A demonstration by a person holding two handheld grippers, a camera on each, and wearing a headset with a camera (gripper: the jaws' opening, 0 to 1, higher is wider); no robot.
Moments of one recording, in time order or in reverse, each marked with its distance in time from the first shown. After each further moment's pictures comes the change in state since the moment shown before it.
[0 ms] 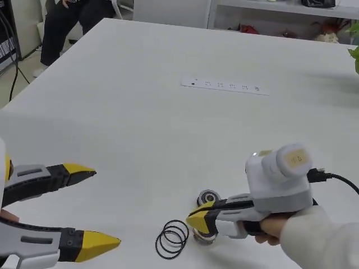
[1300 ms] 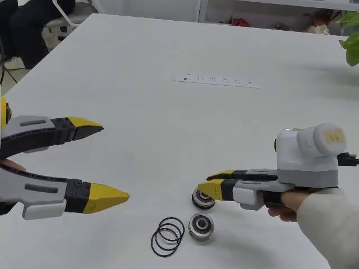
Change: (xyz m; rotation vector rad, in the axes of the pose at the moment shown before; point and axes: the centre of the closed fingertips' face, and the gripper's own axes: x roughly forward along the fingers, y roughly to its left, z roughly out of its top) left arm 0.011 0.017 0.067 0.110 -0.068 -0.032; right arm -0.037 -0.039 0.032 0.094 -0.201 -0.080
